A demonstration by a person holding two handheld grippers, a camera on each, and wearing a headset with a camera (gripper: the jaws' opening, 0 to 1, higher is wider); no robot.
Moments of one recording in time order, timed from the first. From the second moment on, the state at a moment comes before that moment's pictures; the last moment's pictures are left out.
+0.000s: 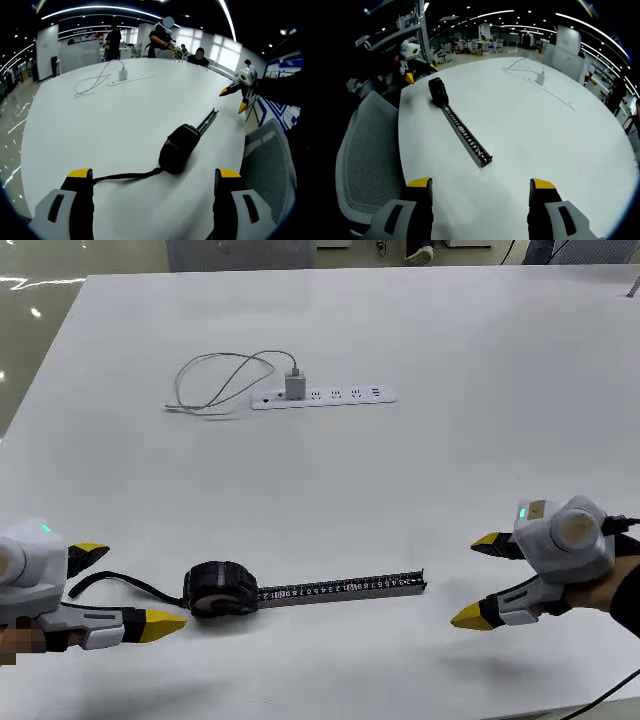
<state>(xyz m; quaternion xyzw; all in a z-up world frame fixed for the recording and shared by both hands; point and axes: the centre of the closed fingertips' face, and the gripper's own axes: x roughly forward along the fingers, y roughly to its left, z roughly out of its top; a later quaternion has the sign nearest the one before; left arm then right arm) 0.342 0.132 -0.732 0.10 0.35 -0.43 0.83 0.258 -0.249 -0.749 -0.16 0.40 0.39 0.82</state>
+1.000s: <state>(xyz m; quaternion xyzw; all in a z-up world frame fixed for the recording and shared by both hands) 0.309 0.153 -0.726 0.10 0.31 -0.40 0.86 0.227 -0.274 -0.728 -0.11 0.34 0.33 0.88</state>
